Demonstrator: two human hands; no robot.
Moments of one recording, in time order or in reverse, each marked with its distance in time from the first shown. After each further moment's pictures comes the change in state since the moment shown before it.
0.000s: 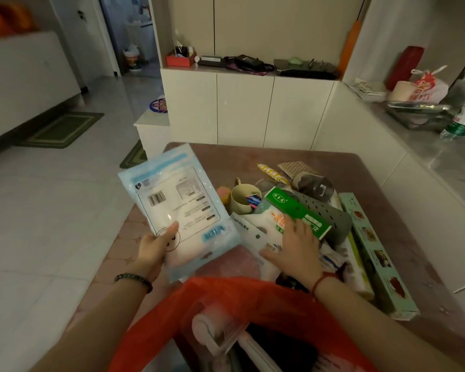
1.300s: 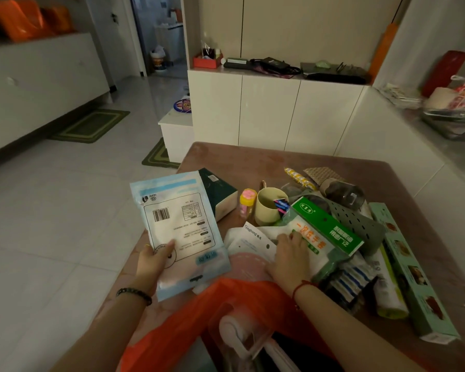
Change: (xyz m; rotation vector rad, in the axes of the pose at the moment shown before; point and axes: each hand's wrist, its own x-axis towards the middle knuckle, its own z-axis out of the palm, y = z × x) left_hand -0.006 -0.012 -0.054 0.159 0.248 -0.038; right_hand 0.005 -0.048 0.050 -0.020 0.019 -0.013
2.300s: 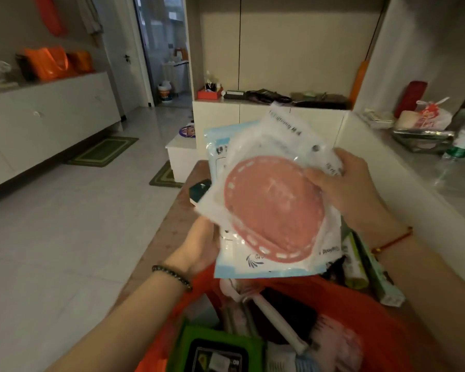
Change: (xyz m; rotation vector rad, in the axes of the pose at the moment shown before) left_hand -0.189 0.095 0.038 -0.358 -0.655 0.257; right_hand -0.100 0.017 -0.231 1.055 0.281 -0.253
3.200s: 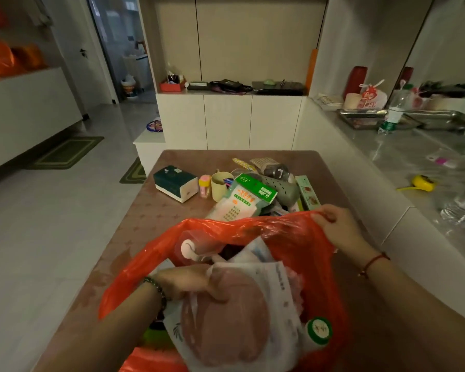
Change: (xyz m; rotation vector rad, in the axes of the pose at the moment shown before) left_hand -0.077 -0.080 0.017 0.932 -0.443 -0.604; right_hand -0.093 0.123 -0.107 -0.393 0.044 0.222
